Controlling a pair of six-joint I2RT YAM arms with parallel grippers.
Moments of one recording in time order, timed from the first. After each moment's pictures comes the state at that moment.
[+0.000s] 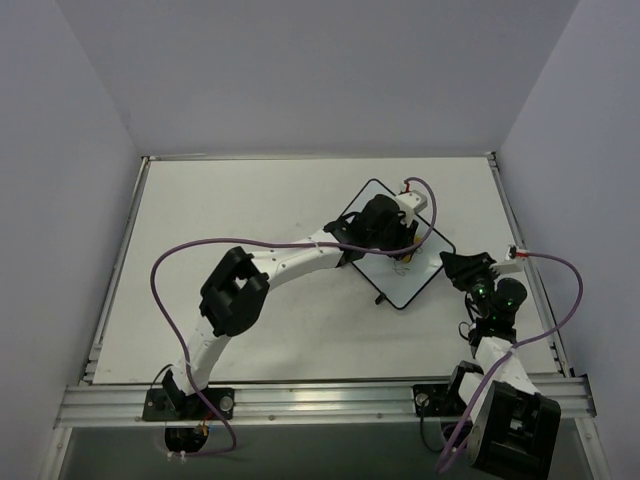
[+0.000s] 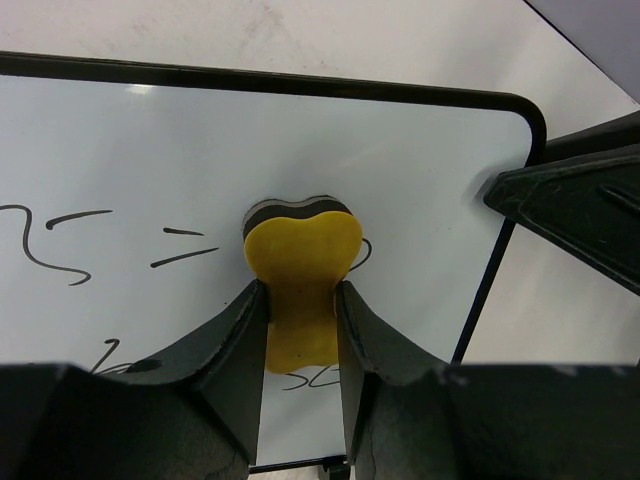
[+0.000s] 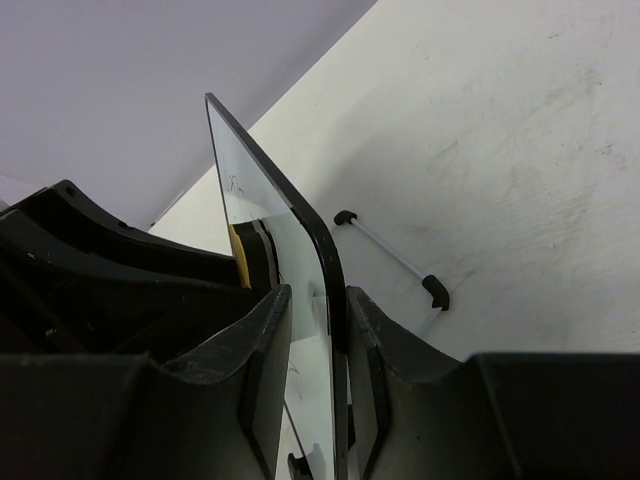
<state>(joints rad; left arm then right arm) -0.97 2.20 1.83 -0.13 0.11 -0.24 -0.36 0.89 0.09 0.69 -0.54 0.80</state>
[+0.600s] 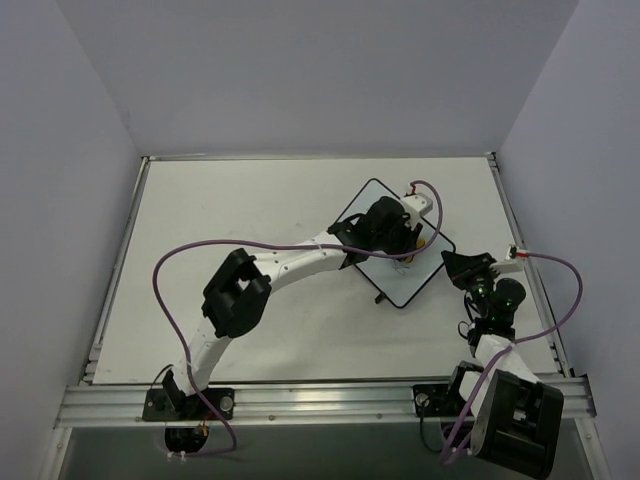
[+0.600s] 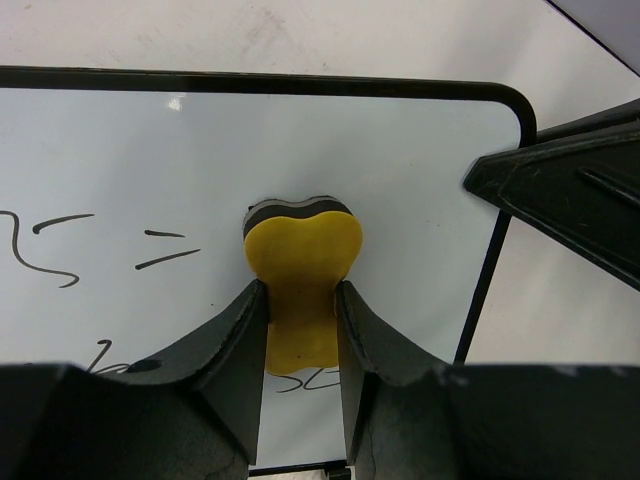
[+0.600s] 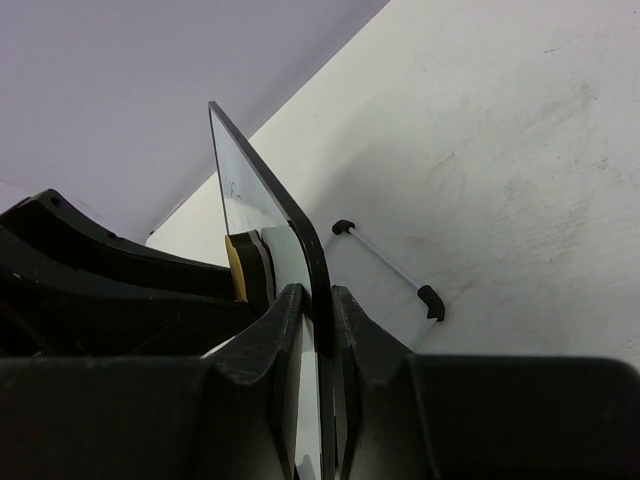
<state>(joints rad) -0.99 2.21 1.86 -0.16 0.07 -0.20 -0.35 0.96 0.07 0.80 -0.52 0.81</state>
